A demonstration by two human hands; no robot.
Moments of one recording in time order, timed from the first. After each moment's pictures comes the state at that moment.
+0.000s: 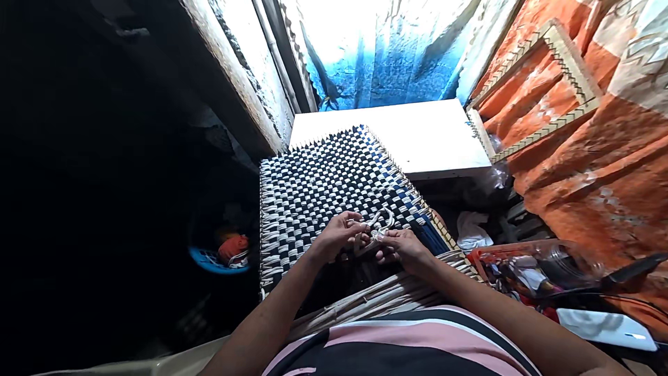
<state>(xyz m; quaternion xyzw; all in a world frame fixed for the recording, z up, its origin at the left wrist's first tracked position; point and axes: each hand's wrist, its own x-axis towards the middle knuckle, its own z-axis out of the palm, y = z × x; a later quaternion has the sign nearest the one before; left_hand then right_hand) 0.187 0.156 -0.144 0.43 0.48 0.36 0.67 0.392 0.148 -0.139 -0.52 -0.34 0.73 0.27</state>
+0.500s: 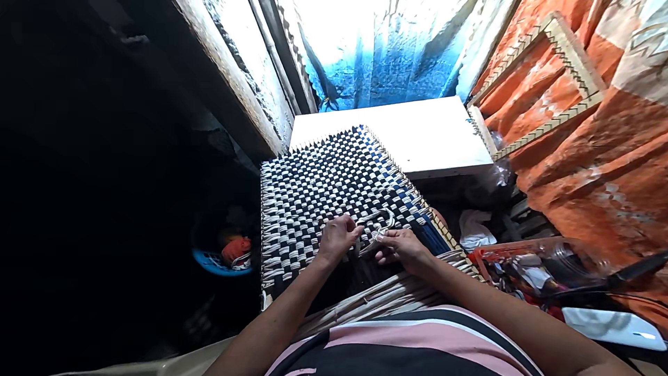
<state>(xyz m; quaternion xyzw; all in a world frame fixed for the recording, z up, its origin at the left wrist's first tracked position) 0.193 0.158 -0.155 0.64 0.68 0.20 0.31 0.390 0.150 -0.141 -0.53 -0.34 0.73 0.27</state>
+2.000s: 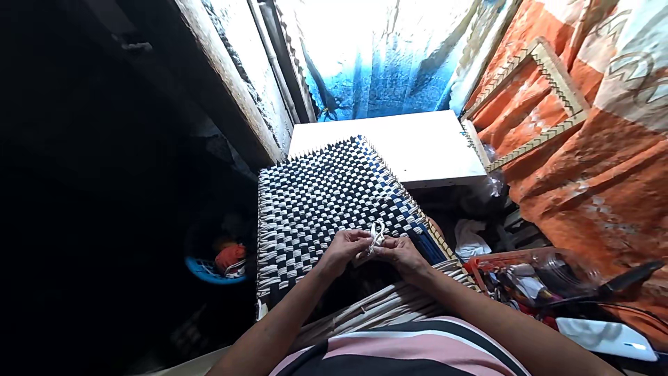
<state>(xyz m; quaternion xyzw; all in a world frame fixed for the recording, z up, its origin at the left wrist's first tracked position) 0.208 0.148 -0.152 0.46 0.49 0.38 0.63 0.396 0.147 -0.156 -0.44 -0.44 0.70 0.36</state>
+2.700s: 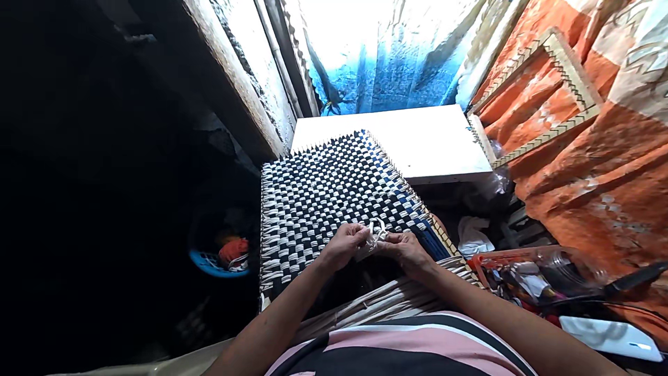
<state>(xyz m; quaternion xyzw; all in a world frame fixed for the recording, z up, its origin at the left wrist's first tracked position) 0.203 0.150 -0.151 0.45 0.45 0.39 0.67 0.396 0.147 -0.152 -0.44 -0.43 0.70 0.36</state>
